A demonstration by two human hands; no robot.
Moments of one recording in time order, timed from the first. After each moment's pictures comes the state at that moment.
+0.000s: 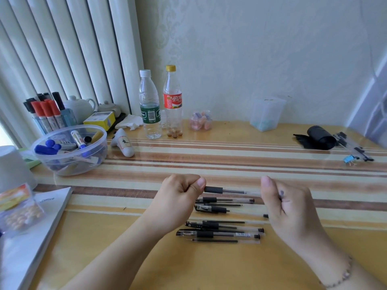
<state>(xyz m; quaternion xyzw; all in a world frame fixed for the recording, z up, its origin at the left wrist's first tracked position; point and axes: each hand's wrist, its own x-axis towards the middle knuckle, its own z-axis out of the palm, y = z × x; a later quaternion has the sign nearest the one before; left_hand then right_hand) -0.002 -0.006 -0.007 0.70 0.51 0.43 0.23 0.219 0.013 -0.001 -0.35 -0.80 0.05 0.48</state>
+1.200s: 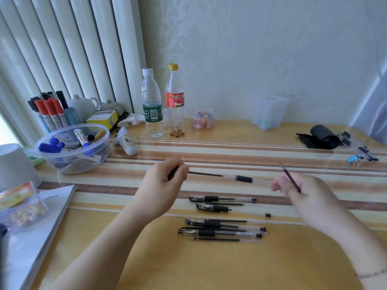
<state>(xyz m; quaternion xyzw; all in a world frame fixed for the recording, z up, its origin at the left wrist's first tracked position) -0.026 0.000 0.002 0.67 0.56 0.46 0.18 0.261 0.028 0.005 -0.57 -0.75 0.19 0.29</state>
